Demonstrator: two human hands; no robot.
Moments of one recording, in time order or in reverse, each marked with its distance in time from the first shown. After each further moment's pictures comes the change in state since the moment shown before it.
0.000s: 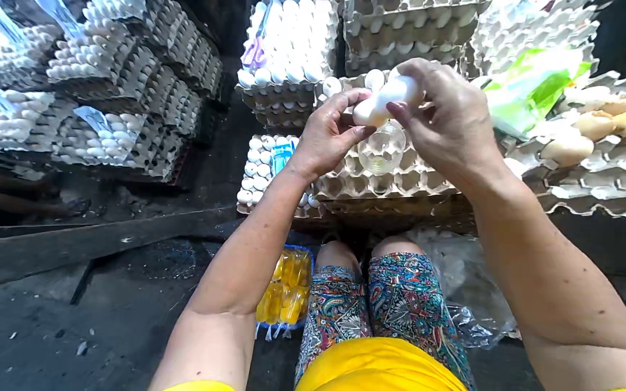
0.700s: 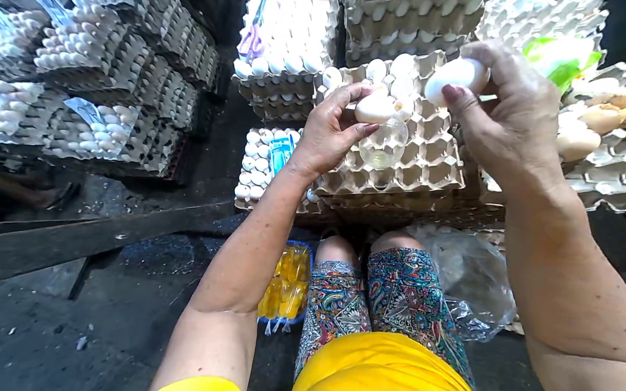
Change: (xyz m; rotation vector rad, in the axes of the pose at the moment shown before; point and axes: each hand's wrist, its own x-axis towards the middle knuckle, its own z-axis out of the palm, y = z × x) left_hand -0.004 -0.006 0.004 -0.011 0.006 0.027; right_hand -0.021 0.024 -0.031 -0.075 0.059 0.119
